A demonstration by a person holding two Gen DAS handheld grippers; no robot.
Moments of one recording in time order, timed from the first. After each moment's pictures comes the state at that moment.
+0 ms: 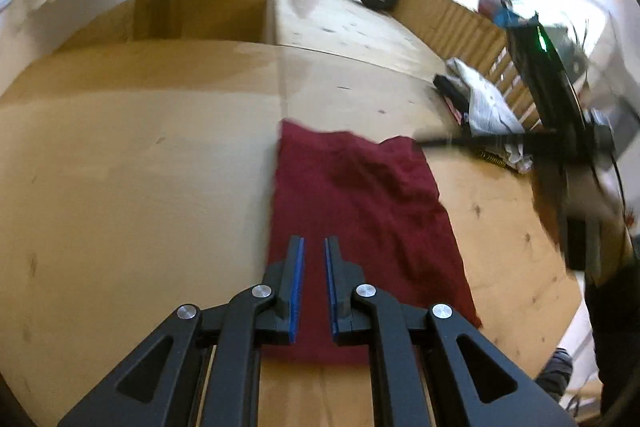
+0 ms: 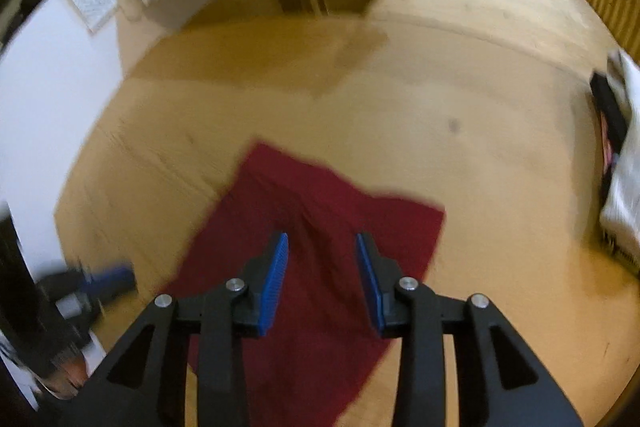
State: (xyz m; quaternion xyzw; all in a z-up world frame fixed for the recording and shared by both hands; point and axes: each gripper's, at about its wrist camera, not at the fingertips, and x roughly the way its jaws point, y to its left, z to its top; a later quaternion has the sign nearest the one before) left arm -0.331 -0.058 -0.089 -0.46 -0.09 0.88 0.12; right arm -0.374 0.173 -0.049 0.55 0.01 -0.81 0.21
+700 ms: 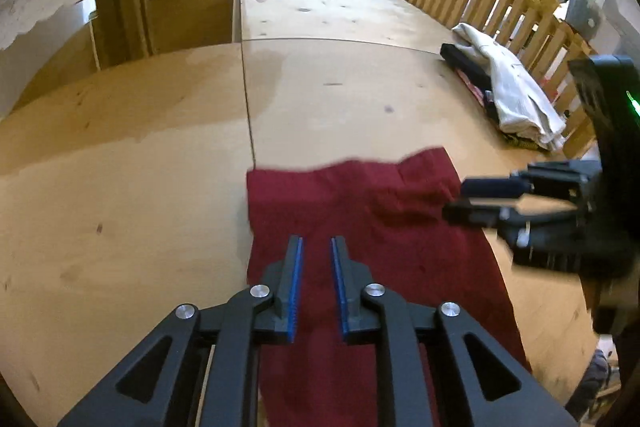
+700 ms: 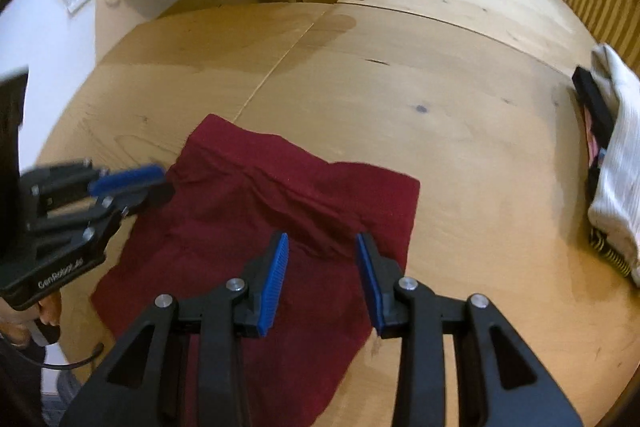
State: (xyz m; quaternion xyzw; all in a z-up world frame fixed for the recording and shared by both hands) left arm -0.417 -0.021 -0.105 -0.48 -0.02 0.87 0.15; right arm -0.389 0.152 -0.073 0.52 0.06 -0.83 0.18
